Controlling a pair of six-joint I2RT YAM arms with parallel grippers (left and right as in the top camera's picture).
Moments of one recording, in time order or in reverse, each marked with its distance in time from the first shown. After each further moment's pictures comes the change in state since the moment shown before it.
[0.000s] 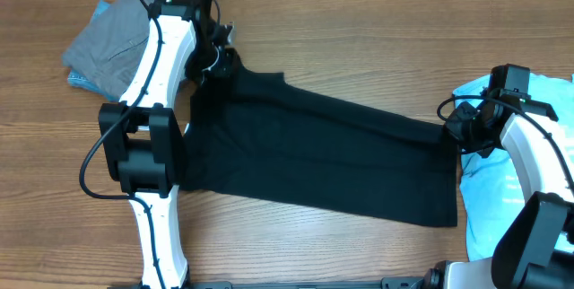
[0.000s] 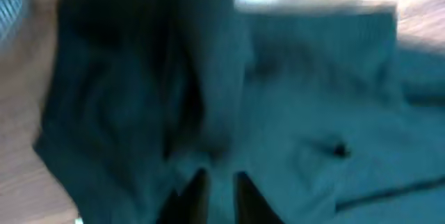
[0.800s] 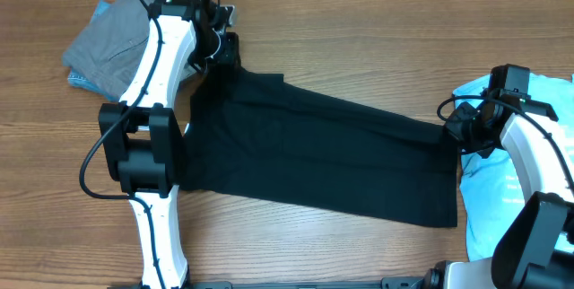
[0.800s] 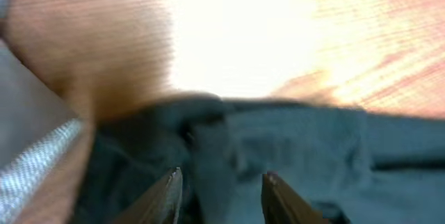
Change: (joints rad) left arm -0.002 0.000 0.000 0.263 -0.009 0.005; right arm 0.000 0.000 0.000 -0.002 0.002 0.000
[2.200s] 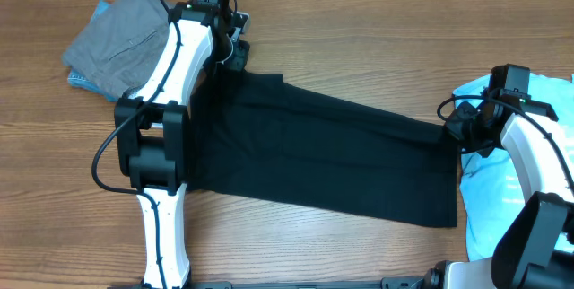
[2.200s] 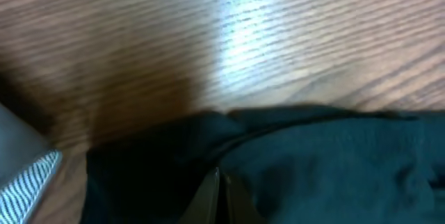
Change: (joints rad) left arm -0.056 0.038 -0.015 0.014 -0.113 0.068; right arm 0.000 0.000 0.000 0.013 0.000 0.000
